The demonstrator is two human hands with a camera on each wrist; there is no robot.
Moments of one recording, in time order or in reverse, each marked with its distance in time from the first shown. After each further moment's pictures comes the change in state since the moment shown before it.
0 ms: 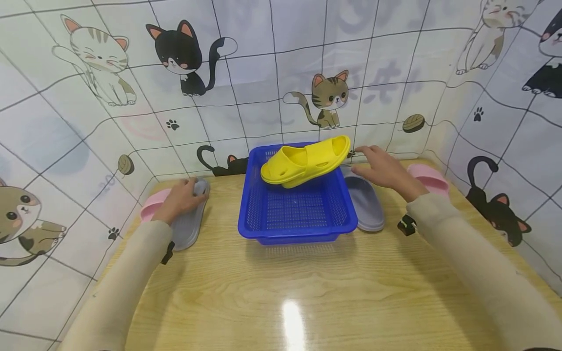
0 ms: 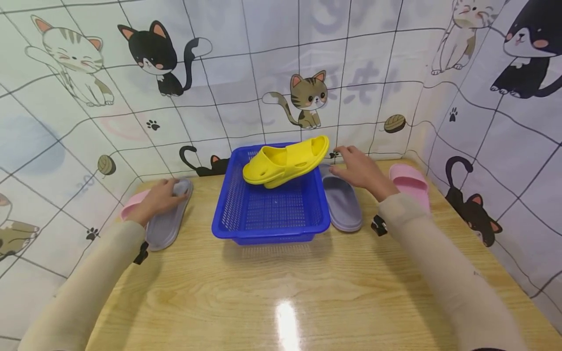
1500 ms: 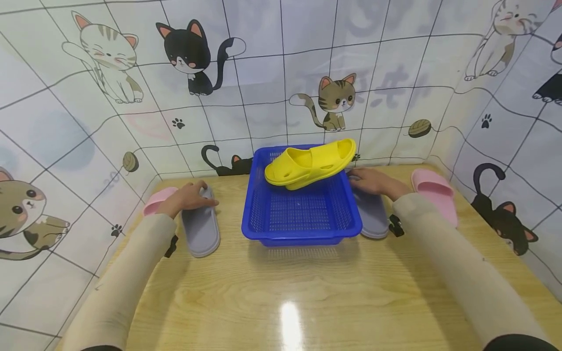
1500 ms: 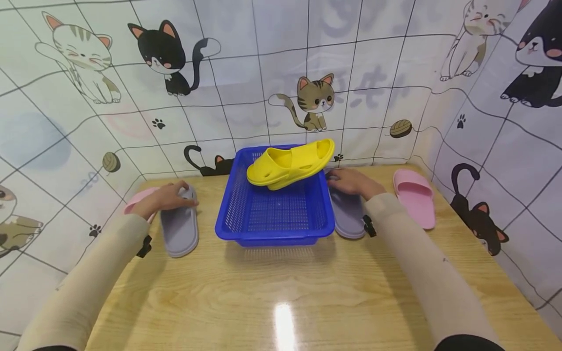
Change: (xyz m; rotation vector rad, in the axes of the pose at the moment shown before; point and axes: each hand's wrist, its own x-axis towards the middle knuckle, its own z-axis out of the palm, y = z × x) left_hand 0.003 0.004 -0.009 -0.008 -0.187 -0.004; right_hand 0.032 0.016 0.044 -0.067 -0.223 -0.130
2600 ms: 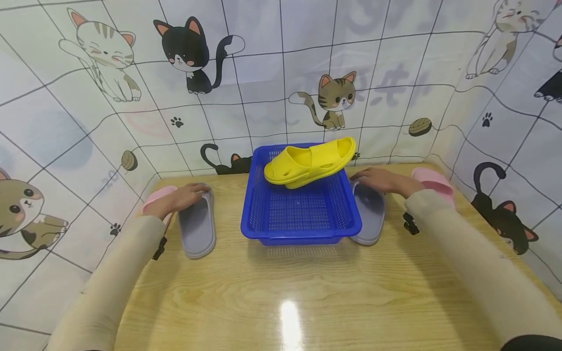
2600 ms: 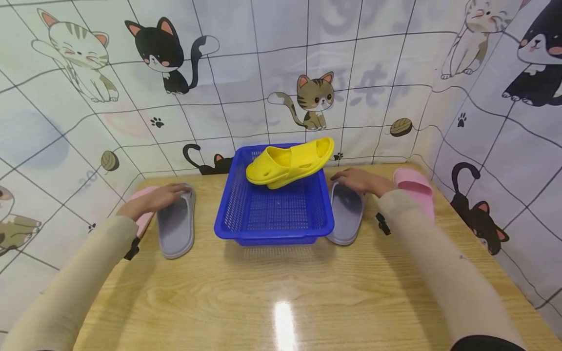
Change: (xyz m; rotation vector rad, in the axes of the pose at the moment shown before) left_hand -0.003 -0.020 0.000 -0.061 -0.018 0.227; right_hand -0.013 0.014 -0.013 0.031 -0.101 0.009
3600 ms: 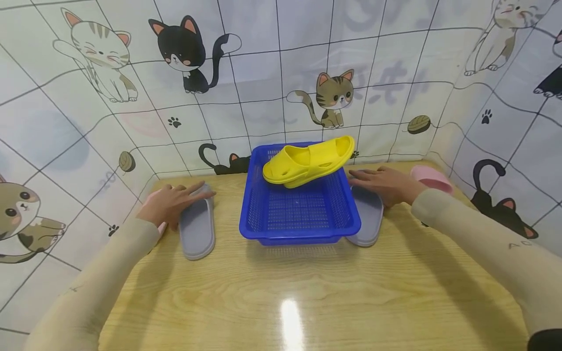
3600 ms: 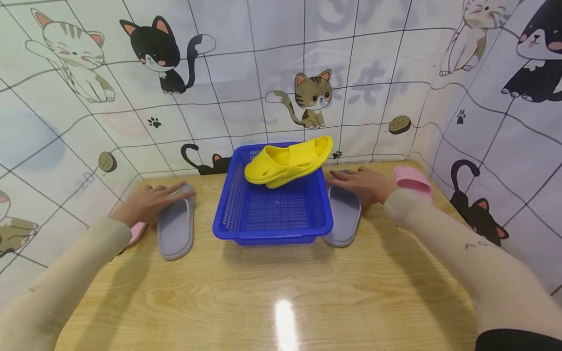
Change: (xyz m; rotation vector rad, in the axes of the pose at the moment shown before) left_hand -0.023 -0.016 0.003 0.798 0.071 0.179; right_hand -0.024 0.011 0.009 -0.595 0.050 -0.368
